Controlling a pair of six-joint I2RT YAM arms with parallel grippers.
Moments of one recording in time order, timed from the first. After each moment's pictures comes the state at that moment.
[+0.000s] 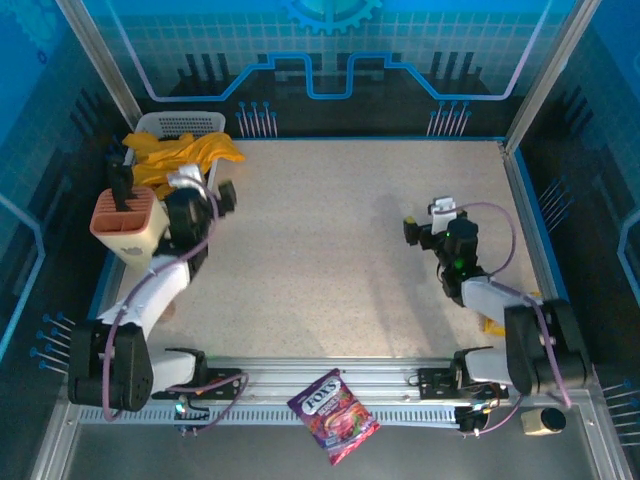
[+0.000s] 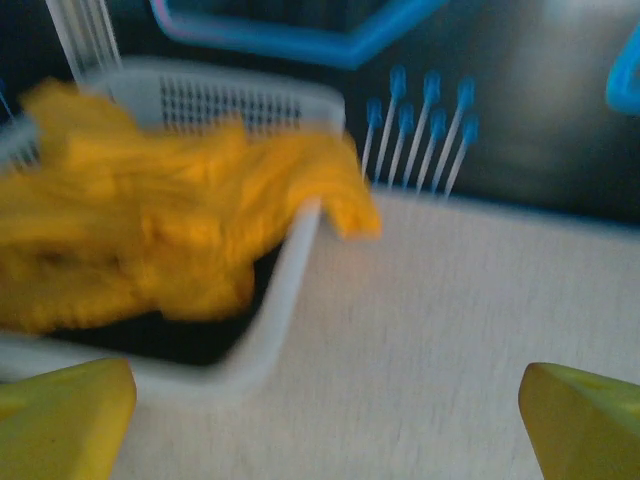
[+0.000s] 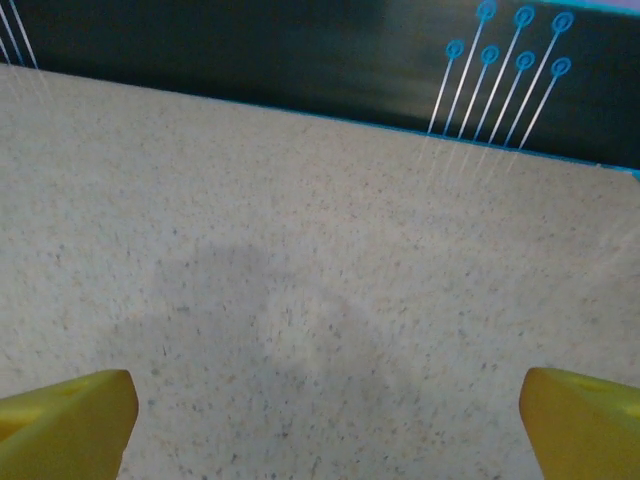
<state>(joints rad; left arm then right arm) -0.05 1.25 0.84 0.10 -0.26 -0.22 0.12 1.27 0.49 0.47 0.05 -0.09</state>
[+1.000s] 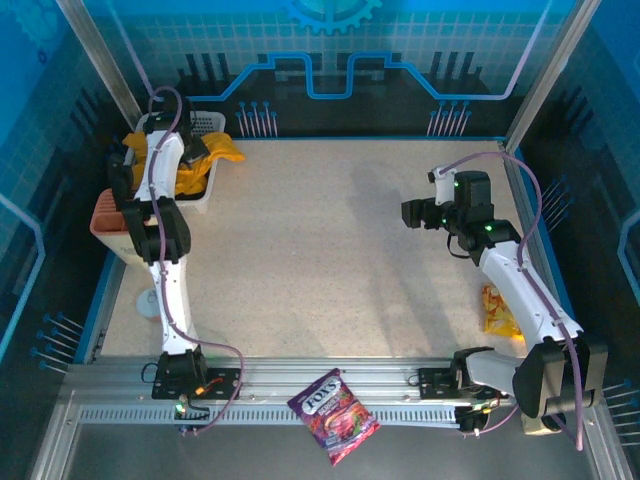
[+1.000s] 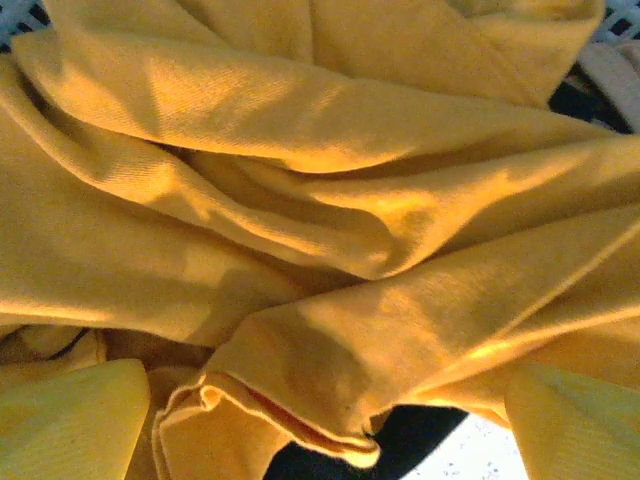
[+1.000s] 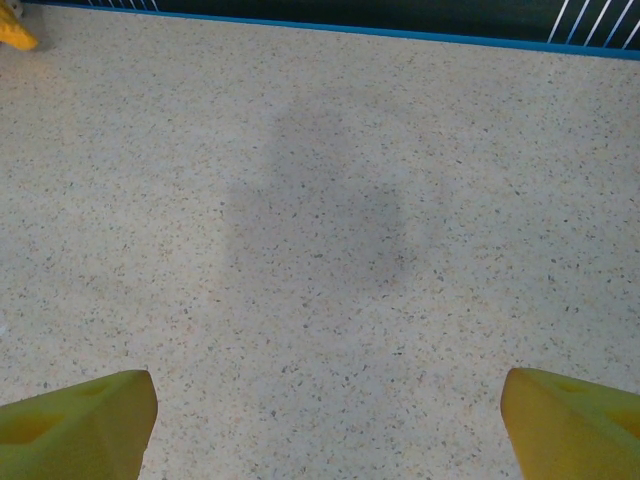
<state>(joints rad) 0.18 2.41 2.42 -1.11 -0.27 -0.50 0.14 1.20 0.99 -0.45 -0.14 0.01</state>
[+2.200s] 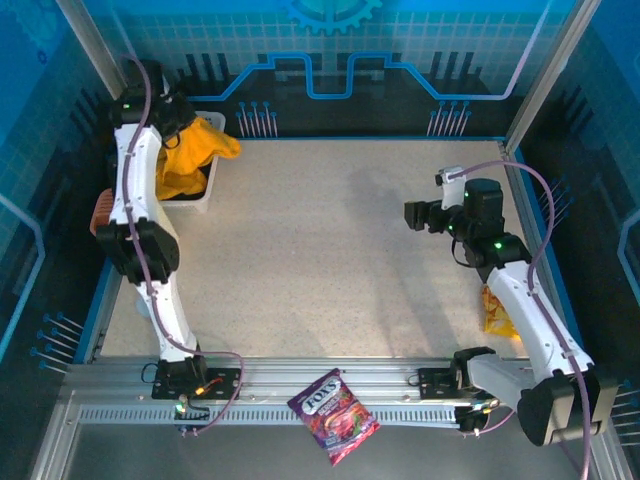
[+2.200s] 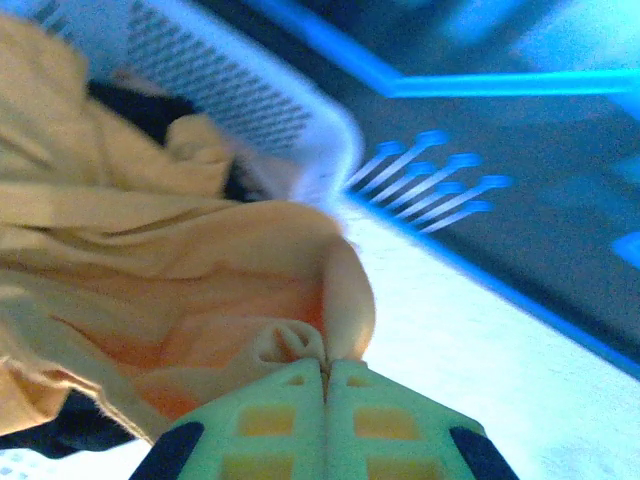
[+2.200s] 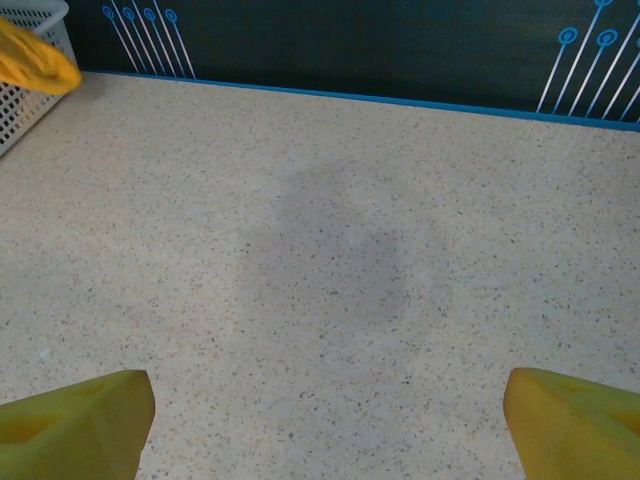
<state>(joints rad) 0.16 2.05 2.37 -1.00 0.11 -0.50 0.14 1.05 0.93 -0.40 -0.16 0.02</state>
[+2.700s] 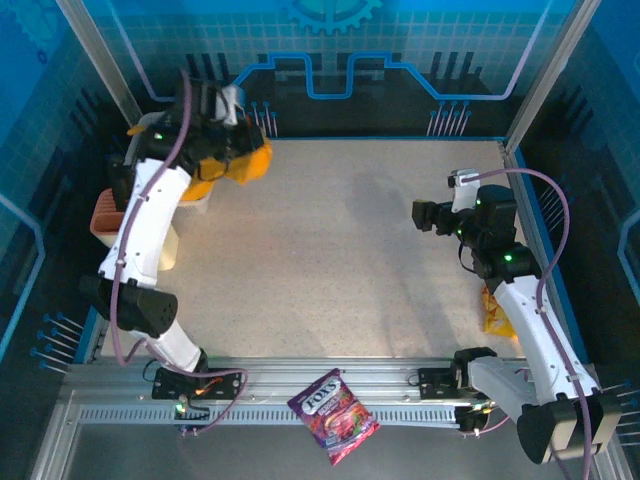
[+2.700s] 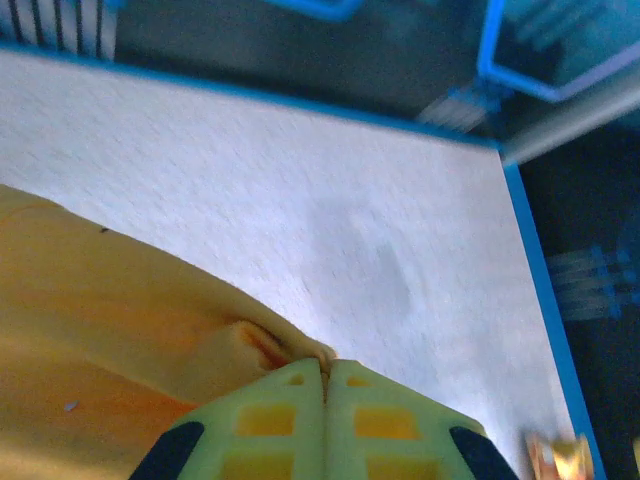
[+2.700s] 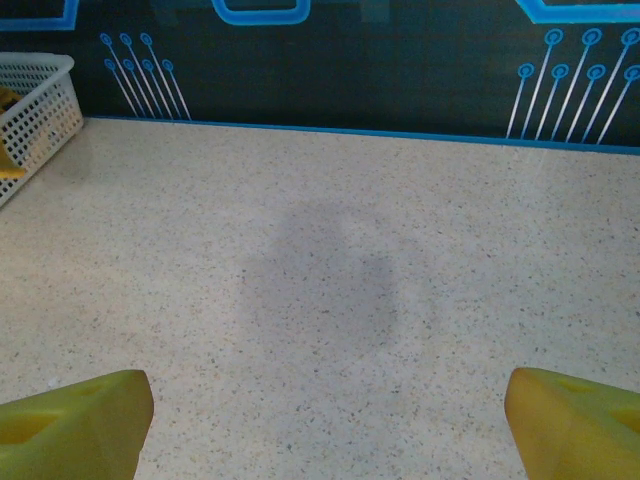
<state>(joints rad) -0.21 1.64 1.94 -0.97 0.31 -0.46 0.10 0.96 0.91 -0.40 -0.16 0.05</state>
